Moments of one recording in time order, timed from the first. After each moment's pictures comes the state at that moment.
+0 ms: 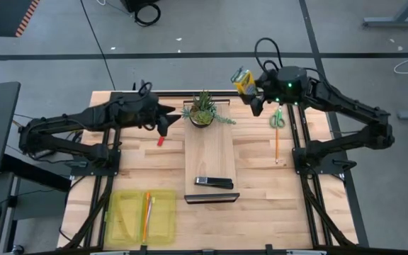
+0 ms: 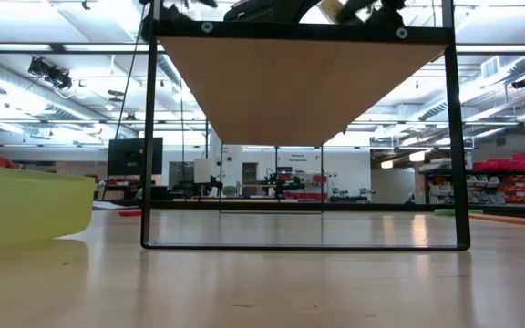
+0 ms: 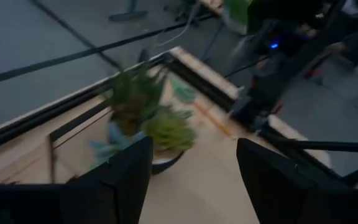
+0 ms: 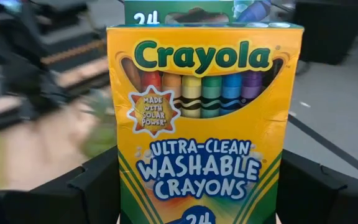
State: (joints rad) left arm 0.16 1.05 1.06 -0.35 -0.21 -0.50; right arm -0.35 1.10 1.30 -0.62 0.16 0.17
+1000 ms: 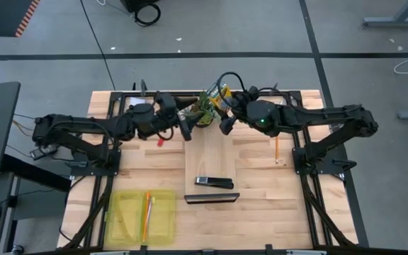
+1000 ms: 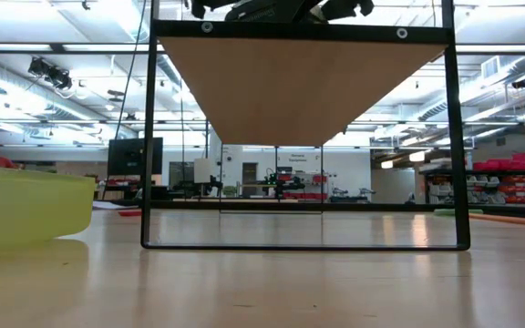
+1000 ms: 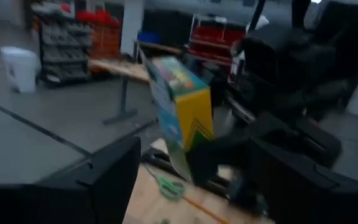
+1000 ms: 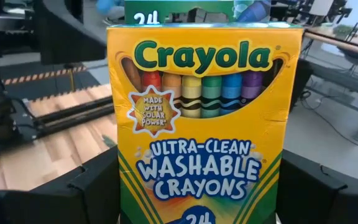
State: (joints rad) left arm 0.03 1.29 1.06 0.30 -0.44 -0.17; right arm 0.02 1.35 1.30 -0.29 0.73 0.14
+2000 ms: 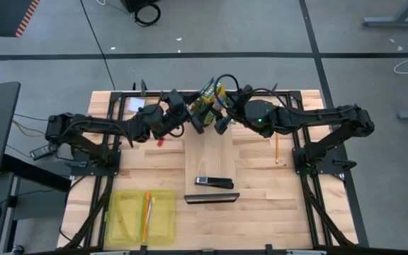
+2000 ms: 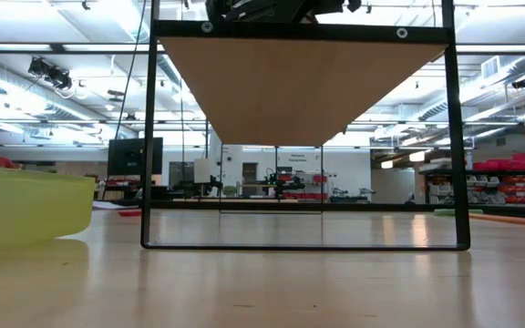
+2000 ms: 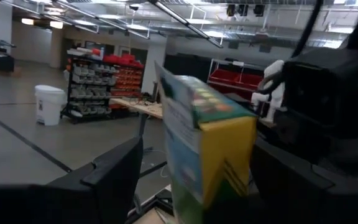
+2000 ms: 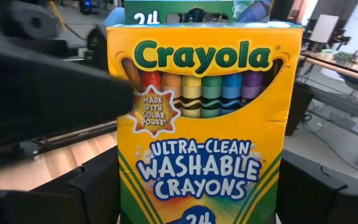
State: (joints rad) left arm 0.06 1.45 1.06 0.65 -0.52 -0.11; right arm 0.02 1.39 1.30 -0.14 0.71 0.03
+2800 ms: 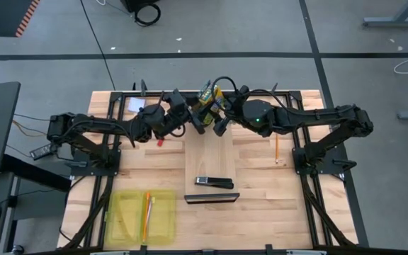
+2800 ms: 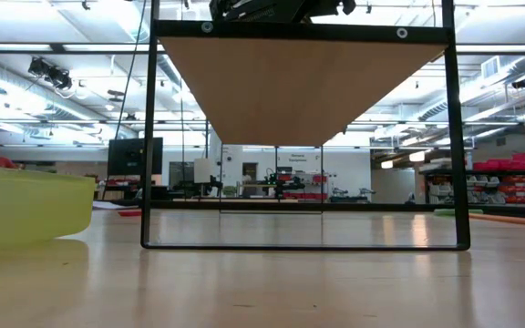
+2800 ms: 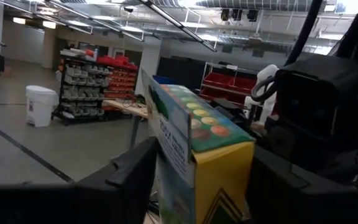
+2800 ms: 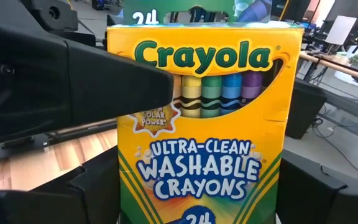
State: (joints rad) left arm 0.06 1.47 1.06 0.68 -0.49 -0.13; right arm 0.01 1.41 1.30 -0.13 0.66 0.00
